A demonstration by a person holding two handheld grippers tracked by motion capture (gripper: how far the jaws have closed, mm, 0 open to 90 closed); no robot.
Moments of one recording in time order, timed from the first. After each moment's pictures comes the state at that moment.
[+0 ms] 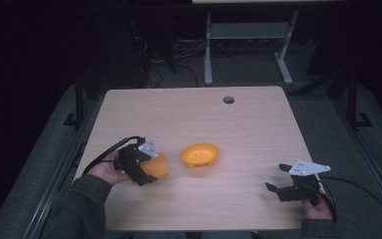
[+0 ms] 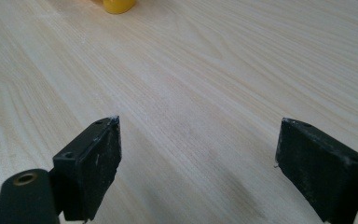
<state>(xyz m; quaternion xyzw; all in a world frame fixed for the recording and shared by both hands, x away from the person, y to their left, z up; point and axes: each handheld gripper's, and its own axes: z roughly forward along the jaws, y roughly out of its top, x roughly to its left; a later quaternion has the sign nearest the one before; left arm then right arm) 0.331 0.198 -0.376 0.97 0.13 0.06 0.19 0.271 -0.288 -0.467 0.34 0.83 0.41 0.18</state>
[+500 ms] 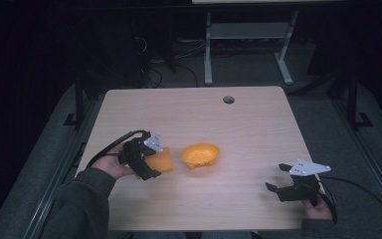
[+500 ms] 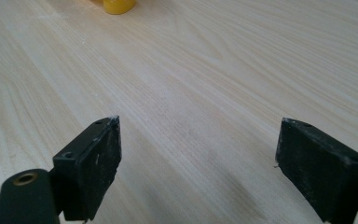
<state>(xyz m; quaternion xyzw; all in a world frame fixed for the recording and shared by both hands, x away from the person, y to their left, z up) 0.340 0.184 -0.359 0.97 0.11 0.08 0.20 0.271 -0.288 -0.467 0.34 0.83 0.41 0.18</state>
